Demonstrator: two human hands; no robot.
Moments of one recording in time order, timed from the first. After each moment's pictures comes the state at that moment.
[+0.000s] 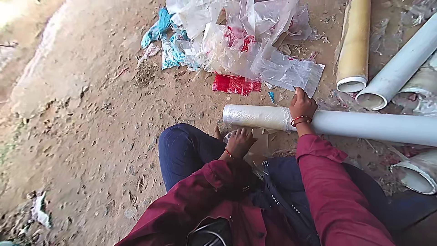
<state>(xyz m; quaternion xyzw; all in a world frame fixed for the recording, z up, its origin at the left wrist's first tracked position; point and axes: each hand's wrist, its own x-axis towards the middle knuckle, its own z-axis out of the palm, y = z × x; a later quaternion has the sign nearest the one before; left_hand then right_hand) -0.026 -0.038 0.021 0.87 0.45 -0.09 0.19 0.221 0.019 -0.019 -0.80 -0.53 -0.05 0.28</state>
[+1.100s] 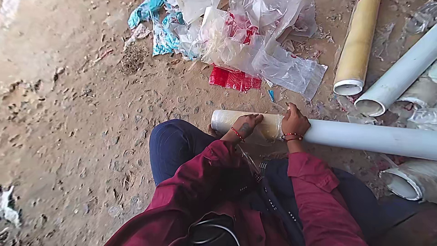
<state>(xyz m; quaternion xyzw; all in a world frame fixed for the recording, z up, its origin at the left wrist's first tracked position) -0.005 0.027 -0.003 0.90 0.33 0.09 0.26 0.177 -0.015 -0.016 -0.86 -0.47 0.06 0.20</state>
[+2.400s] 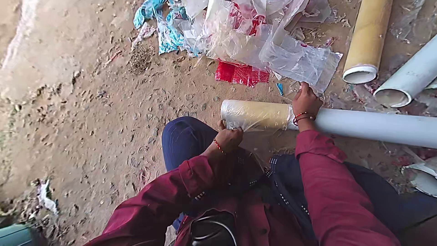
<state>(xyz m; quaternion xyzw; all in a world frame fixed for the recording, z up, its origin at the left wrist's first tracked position) -0.067 -0.012 0.059 0.81 0.48 -0.25 0.24 0.187 0.031 -0.005 -0.86 -0.48 0.07 0.18</state>
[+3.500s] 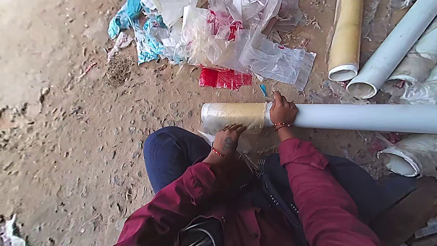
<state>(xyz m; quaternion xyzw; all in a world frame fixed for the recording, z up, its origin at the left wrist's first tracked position) -0.040 -0.025 0.046 0.85 0.47 0.01 0.26 0.174 0.005 -0.038 -0.81 -0.54 -0.07 0.22</state>
